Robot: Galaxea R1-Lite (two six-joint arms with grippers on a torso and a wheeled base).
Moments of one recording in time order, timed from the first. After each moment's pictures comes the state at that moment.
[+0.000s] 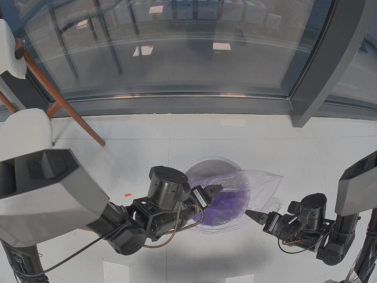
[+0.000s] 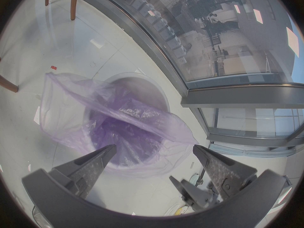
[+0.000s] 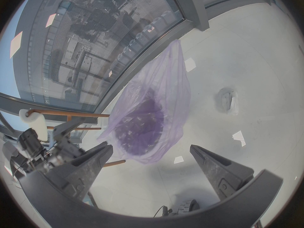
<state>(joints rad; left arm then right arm) -0.75 2.16 -0.86 -0.84 0.03 -1.07 0.58 2.12 -0.09 -1.51 -0.03 0.89</state>
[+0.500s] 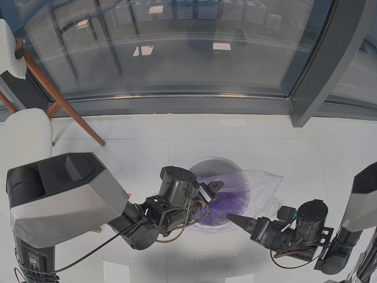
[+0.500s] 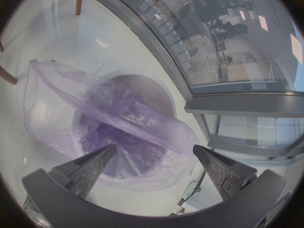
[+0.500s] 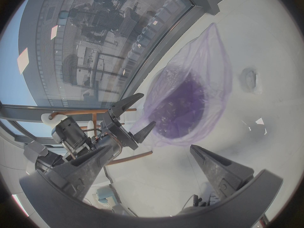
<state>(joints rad) -0.74 2.26 -0.96 -0.84 0.07 -1.15 0.76 2.07 -0.17 -1.51 -0.04 1.07</state>
